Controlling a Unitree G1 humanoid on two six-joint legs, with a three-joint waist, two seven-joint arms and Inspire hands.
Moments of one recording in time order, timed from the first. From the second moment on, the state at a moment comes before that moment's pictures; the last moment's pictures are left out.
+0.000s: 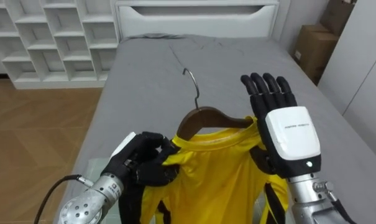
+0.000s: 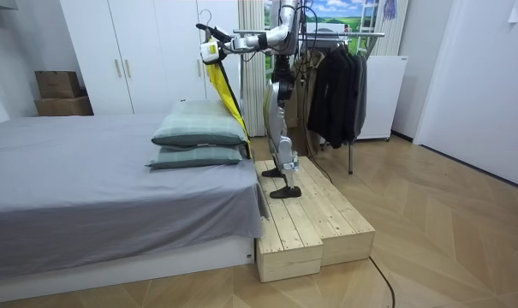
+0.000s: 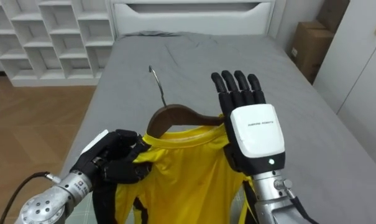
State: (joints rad) left arm -0.21 0.36 -0.24 0.29 -0.16 -0.02 -0.16; right arm -0.20 -0.44 0.33 0.30 -1.02 -0.11 -0.72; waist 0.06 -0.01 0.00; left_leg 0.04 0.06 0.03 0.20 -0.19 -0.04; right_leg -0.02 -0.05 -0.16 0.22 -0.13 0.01
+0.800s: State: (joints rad) left arm -0.27 0.41 -0.29 0.23 -0.16 0.04 -0.17; right arm -0.23 -0.46 0.35 0.38 -0.89 -0.06 -0.48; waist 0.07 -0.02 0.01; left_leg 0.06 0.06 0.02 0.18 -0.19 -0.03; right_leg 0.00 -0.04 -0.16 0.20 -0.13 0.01
